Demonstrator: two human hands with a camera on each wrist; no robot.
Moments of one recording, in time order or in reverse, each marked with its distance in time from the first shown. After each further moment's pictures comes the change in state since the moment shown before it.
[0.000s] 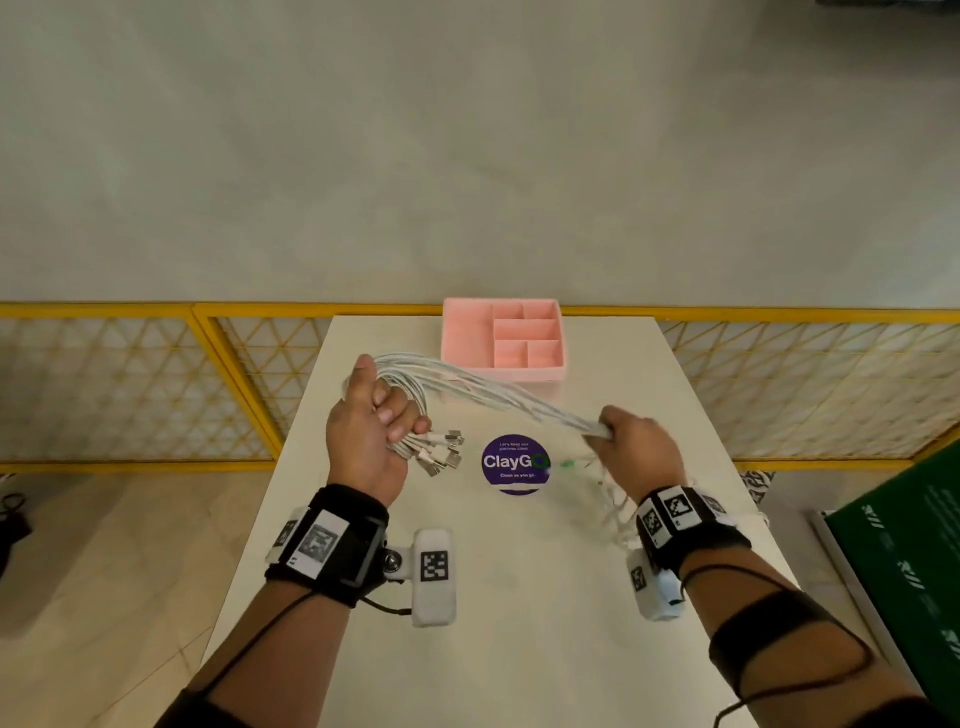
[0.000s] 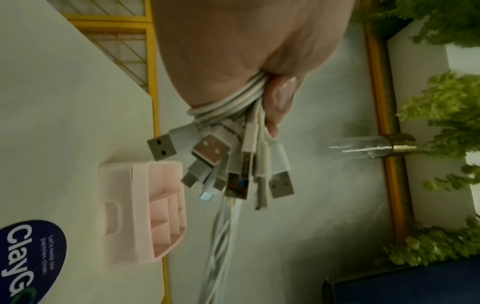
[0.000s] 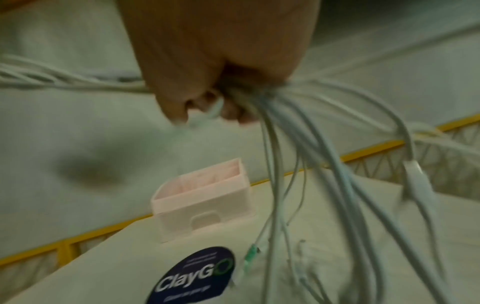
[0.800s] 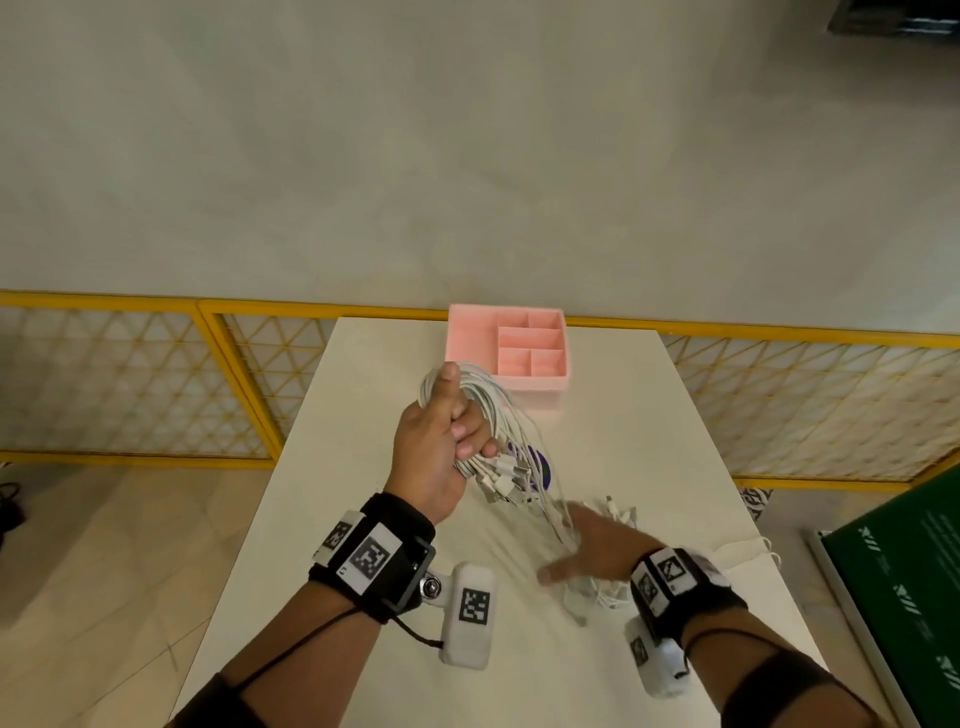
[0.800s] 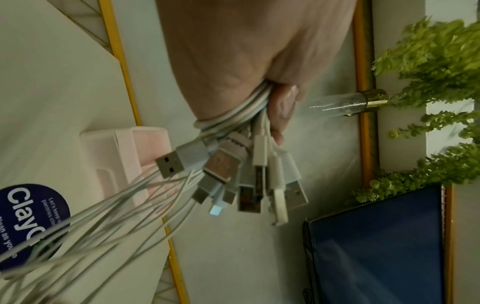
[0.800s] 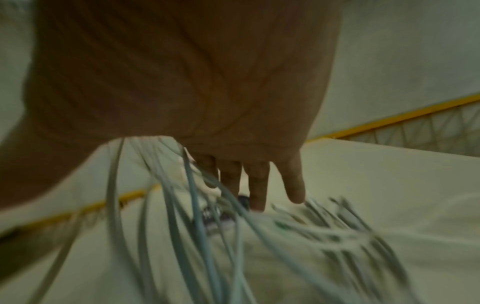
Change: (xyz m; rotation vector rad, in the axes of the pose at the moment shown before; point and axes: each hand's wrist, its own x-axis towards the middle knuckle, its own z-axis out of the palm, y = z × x) left_hand -0.024 -0.026 0.034 0.120 -0.178 -0.065; right_hand -0.051 -0.004 0.032 0.202 -0.806 0.031
